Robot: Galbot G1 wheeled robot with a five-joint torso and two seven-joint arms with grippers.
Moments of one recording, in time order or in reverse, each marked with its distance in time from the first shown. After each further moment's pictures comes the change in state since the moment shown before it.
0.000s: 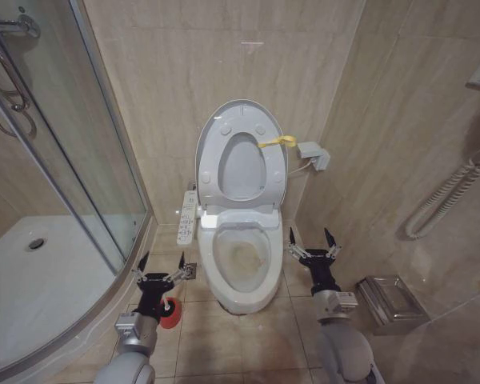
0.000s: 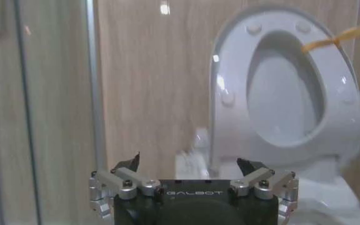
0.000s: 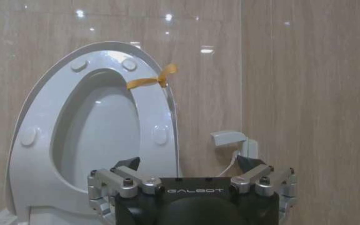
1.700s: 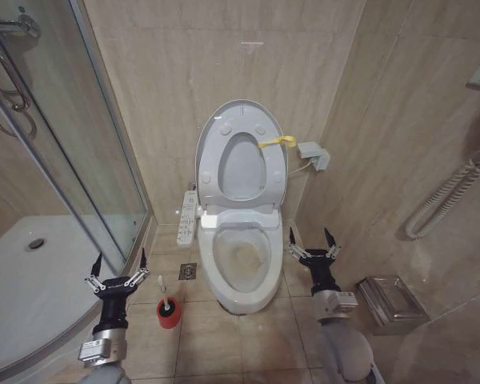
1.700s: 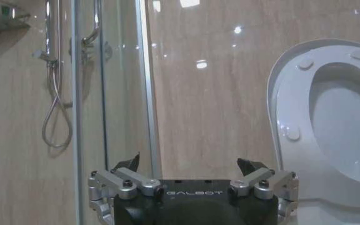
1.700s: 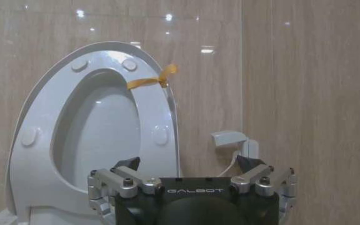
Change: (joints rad) left arm 0.032 0.044 -0.100 0.099 0.040 -0.328 -0.133; right arm 0.000 0.000 0.000 0.000 0.000 0.000 0.000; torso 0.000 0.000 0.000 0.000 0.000
